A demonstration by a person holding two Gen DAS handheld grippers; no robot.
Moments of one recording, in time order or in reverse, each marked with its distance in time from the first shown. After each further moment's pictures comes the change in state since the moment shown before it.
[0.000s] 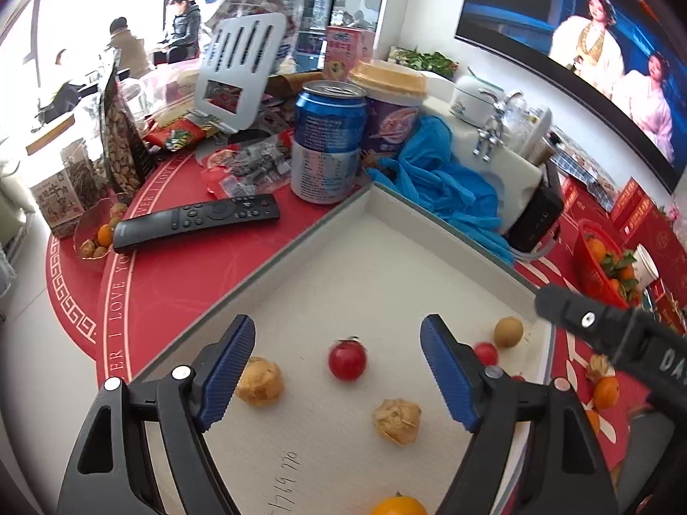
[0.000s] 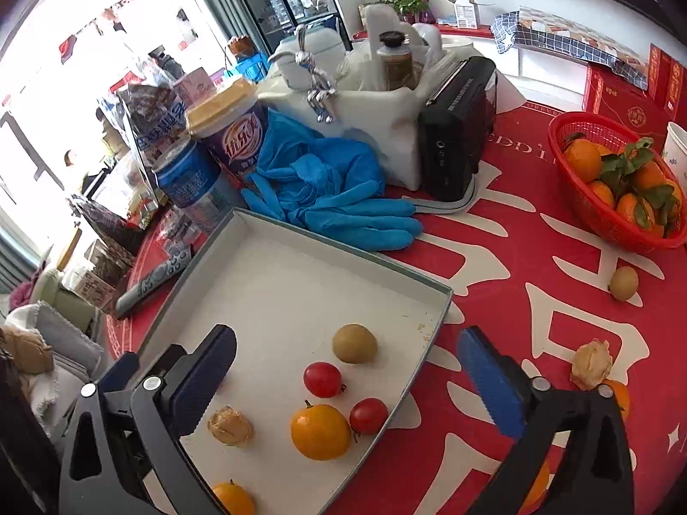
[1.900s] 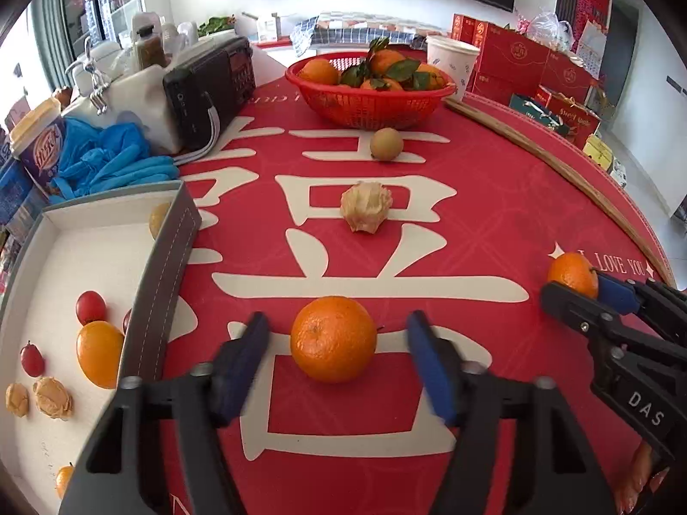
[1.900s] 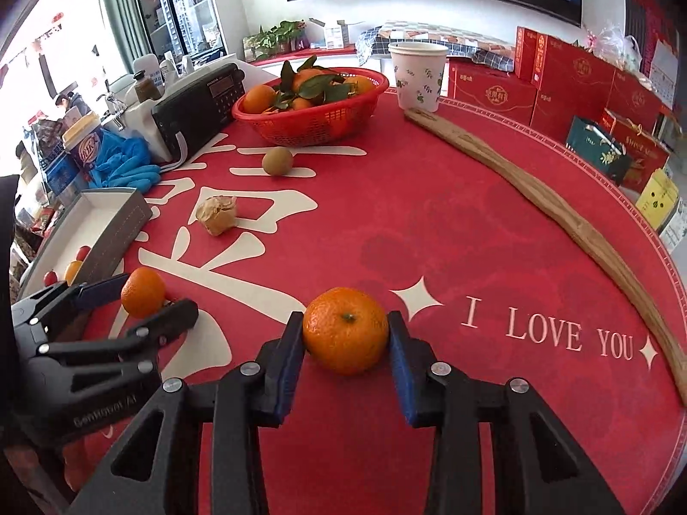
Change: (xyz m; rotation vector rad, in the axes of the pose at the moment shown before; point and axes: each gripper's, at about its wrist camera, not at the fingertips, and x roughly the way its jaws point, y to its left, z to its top) left arm 0.000 -0.208 -0.098 0.594 0.130 -0.296; right arm -0.105 -0.185 -0.134 0.126 -0.107 -0.328
